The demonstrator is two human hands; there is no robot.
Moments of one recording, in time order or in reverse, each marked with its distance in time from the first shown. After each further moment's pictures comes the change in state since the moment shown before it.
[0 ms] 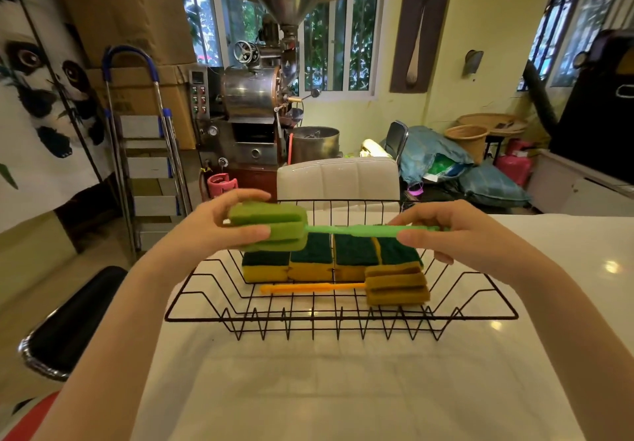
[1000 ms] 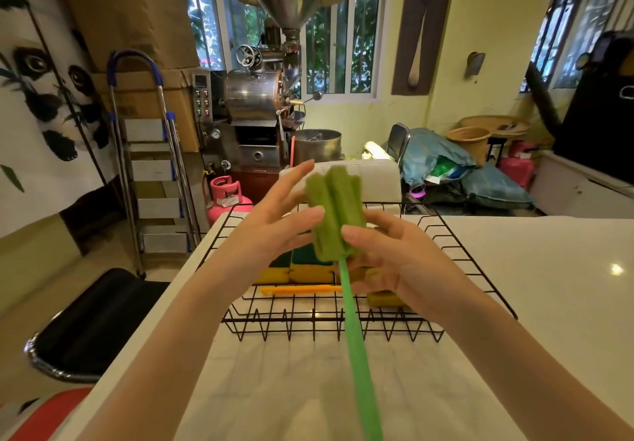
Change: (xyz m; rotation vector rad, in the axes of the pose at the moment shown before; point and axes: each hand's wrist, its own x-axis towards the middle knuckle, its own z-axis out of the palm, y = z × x) left_hand -0.008 0.041 0.063 -0.323 -0.067 0.226; right_hand -0.002 -0.028 0.060 0.800 -0.090 0.050
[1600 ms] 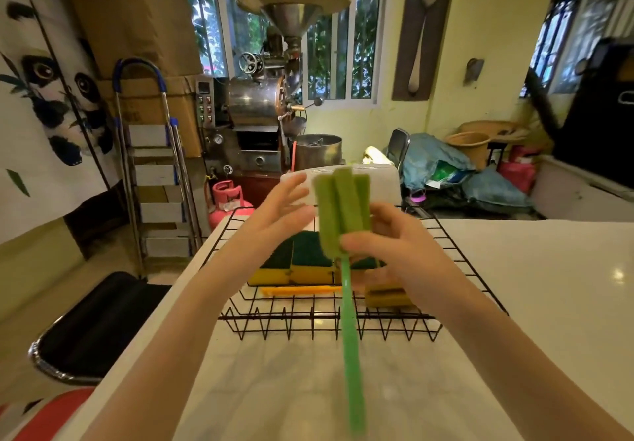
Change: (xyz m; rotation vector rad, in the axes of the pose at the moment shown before) left_hand 0.003 0.002 0.002 0.256 0.094 -0.058; right_hand -0.003 -0.006 0.000 -0.223 0.068 -0.071
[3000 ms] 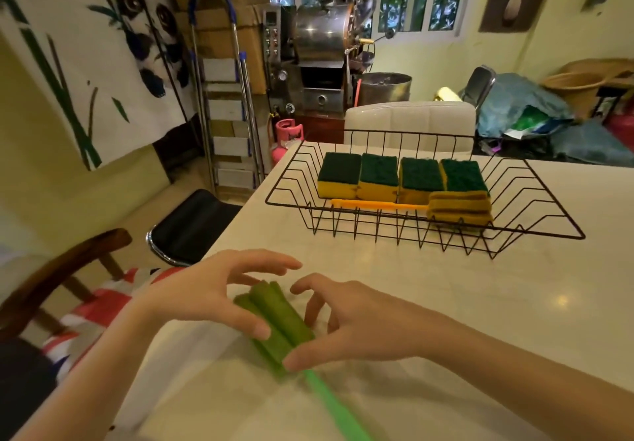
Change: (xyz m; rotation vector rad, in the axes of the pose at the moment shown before) left_hand -0.186 -0.037 -0.060 0.337 -0.390 -0.346; right_hand -0.078 0.043 0.118 -0.642 -0.785 0.169
